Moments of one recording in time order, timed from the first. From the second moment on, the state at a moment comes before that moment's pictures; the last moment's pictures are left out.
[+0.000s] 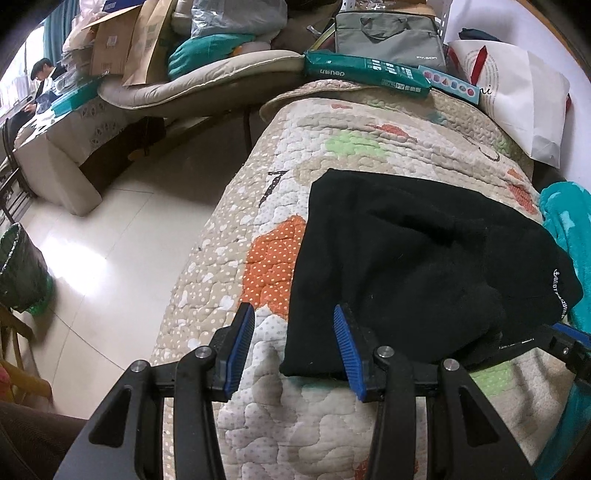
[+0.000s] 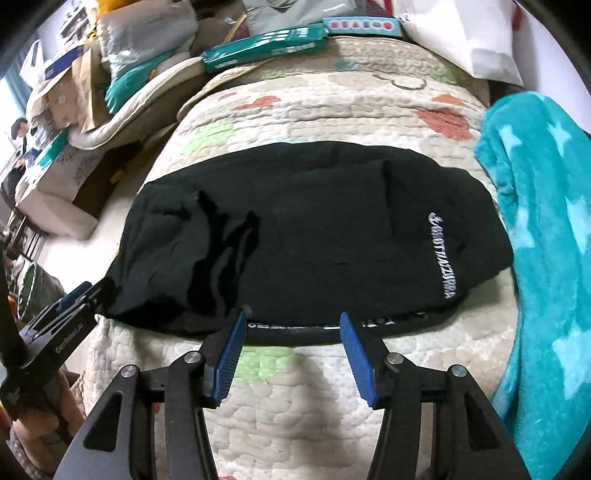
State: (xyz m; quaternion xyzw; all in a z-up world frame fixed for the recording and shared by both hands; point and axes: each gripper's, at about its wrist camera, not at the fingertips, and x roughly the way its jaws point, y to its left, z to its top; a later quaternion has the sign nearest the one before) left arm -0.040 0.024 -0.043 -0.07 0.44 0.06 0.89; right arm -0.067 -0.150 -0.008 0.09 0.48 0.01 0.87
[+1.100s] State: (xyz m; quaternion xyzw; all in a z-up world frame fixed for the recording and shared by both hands) left arm 0.005 -0.009 0.000 -0.10 0.46 -0.06 0.88; right arm -0.099 -0.263 -0.024 0.30 0.44 -0.11 0.84
